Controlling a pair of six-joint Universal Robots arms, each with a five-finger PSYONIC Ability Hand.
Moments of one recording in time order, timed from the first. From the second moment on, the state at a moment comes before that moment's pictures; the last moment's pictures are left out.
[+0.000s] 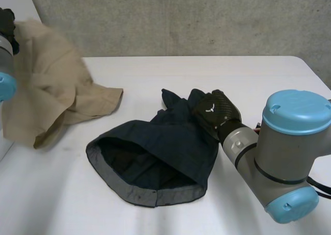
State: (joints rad) left arm 4.64 -2.19 -0.84 3.18 -1.81 3.62; right arm 2.16 -1.17 1.56 -0.17 1.52 2.43; left_hand 0.75 0.80 0.80 0.82 0.63; right_hand 0.97 1.15 1.18 1.19 0.99
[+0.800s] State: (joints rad) left arm 4.24 -1.96 -1.61 3.19 -1.56 3.59; right arm 1.98 -1.23 1.66 -0.17 1.53 2.44; left_hand 0.30 0.30 0.29 0.29 0.12; right_hand 1.00 1.15 1.18 1.19 0.99
